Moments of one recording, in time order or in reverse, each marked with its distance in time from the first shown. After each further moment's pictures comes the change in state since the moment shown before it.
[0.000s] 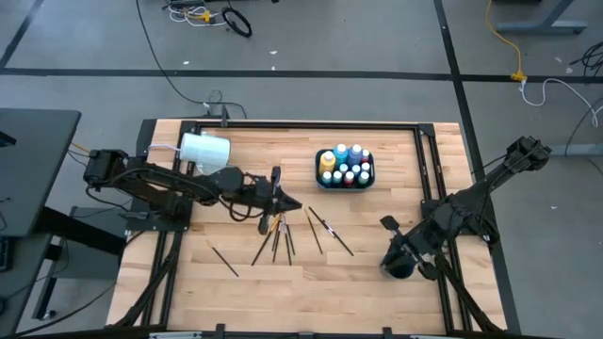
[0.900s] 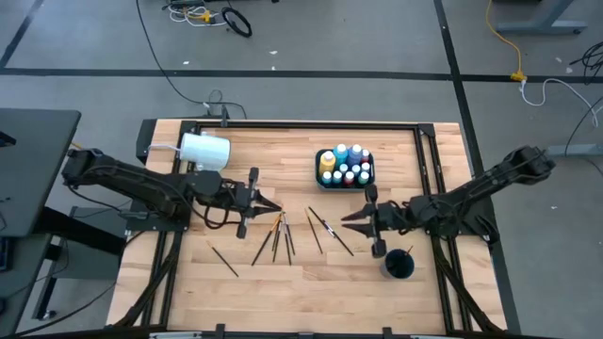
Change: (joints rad) left arm -0.108 -0.288 0.000 -0.389 -0.164 0.127; right arm -0.242 0.320 0.065 0.359 0.333 0.122
